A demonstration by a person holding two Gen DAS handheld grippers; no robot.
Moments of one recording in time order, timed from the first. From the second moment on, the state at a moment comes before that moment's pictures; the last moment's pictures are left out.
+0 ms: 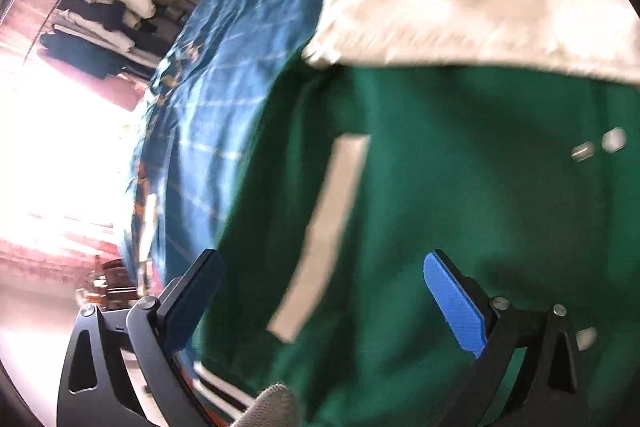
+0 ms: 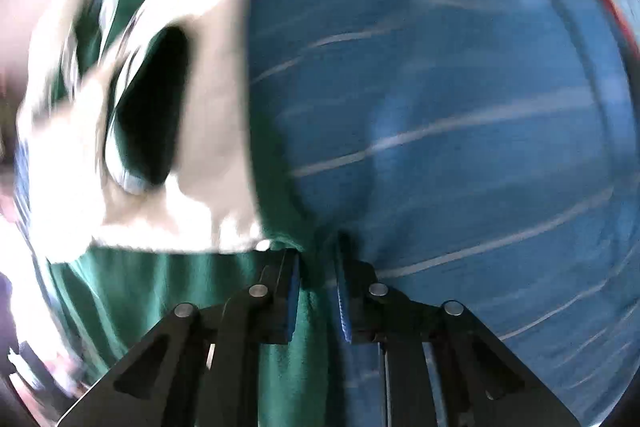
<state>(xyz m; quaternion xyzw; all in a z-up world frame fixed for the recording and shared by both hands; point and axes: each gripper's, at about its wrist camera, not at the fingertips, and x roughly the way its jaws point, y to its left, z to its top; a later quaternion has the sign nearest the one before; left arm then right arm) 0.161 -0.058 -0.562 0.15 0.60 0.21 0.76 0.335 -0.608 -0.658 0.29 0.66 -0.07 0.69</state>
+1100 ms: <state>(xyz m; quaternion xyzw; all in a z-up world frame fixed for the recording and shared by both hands) 0.102 -0.024 -0.603 0.15 0.67 0.18 0.71 0.136 -0.548 -0.648 0.24 0.80 -0.08 0.54</state>
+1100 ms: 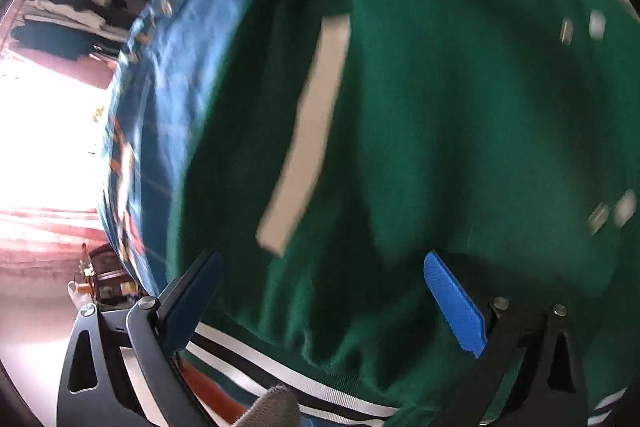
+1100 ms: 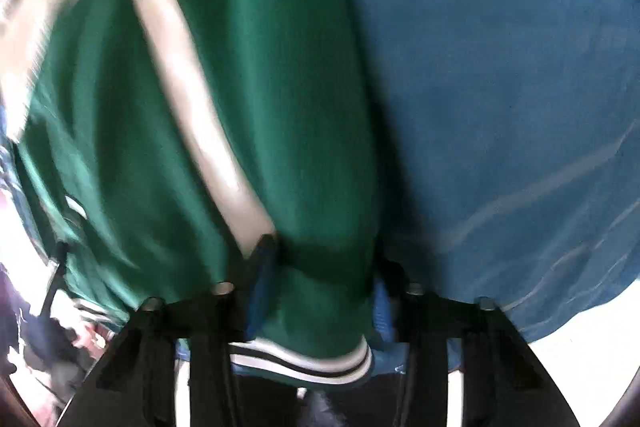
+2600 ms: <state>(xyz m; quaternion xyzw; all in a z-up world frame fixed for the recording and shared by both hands) 0.111 -0.220 -0.542 0.23 0.55 0.39 0.70 0.407 -0.689 -0.543 0.17 0.68 0.14 0.70</state>
